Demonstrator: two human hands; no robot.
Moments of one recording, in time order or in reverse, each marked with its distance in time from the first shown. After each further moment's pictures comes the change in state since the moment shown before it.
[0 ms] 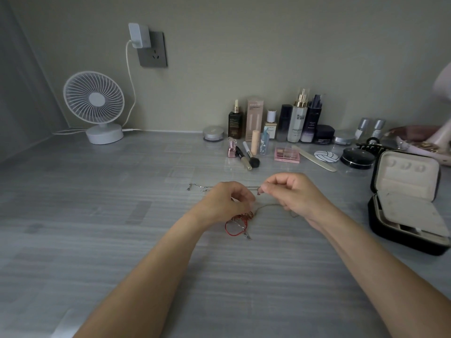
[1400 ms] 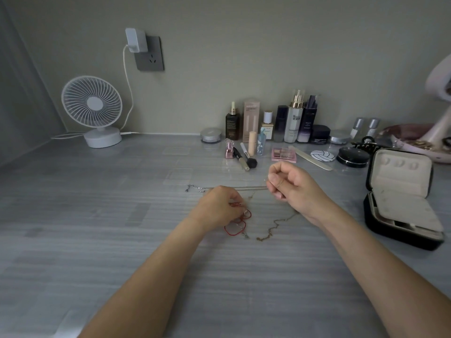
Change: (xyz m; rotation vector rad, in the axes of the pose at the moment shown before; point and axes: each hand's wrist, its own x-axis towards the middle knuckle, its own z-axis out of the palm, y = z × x) left_hand 0.005 -0.011 0.004 0.341 0.084 -0.041; right_hand 0.006 0.013 -0.006 0.181 -0.010 -0.132
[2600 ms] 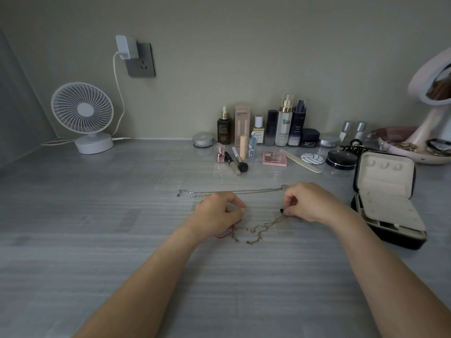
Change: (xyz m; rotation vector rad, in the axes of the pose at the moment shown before) left_hand -0.008 0.007 0.007 -0.126 -0.053 0.023; right_hand -0.004 0.011 -0.047 -1.083 -0.114 0.348
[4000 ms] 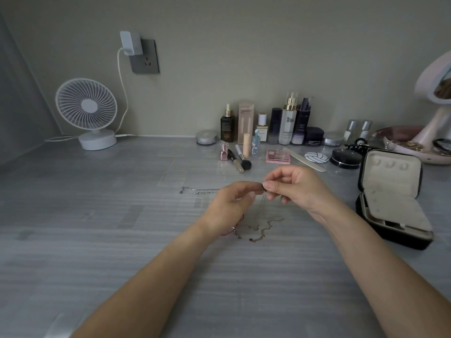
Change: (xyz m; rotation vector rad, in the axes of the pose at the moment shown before) left_hand -0.001 0.018 0.014 -0.447 0.035 0.168; right_hand -0.011 -0.038 -0.005 1.015 0.101 -0.158
